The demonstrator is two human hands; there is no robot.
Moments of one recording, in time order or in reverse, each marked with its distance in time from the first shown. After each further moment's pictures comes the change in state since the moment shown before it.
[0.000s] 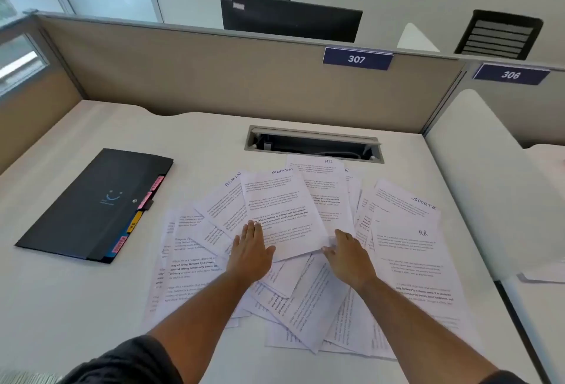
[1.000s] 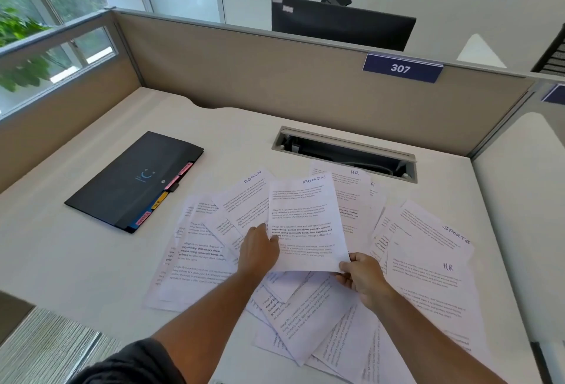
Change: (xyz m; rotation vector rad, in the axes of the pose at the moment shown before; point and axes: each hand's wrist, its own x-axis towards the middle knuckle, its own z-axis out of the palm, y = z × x) left_hand -0.009 0.042 -0.007 -0.366 0.280 -0.326; right_hand 0.025 0.032 -0.002 0.992 -0.220 0.374
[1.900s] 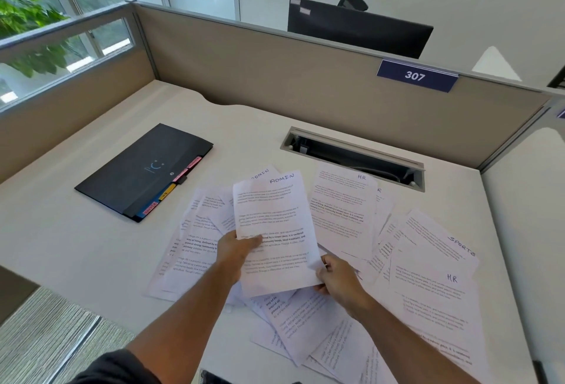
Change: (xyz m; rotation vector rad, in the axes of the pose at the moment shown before) left_hand -0.002 -0.044 -0.034 -0.911 -0.022 -0.425; right_hand -0.019 0.006 0.039 -0.474 -0.240 -0.263
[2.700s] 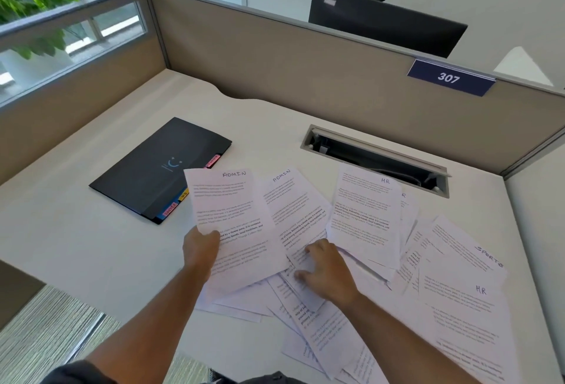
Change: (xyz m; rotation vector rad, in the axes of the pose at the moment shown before) left_hand 0.045 0.029 -0.107 0.147 0.253 0.073; right_hand 0.047 -0.038 0.072 -0.698 0.082 -0.352
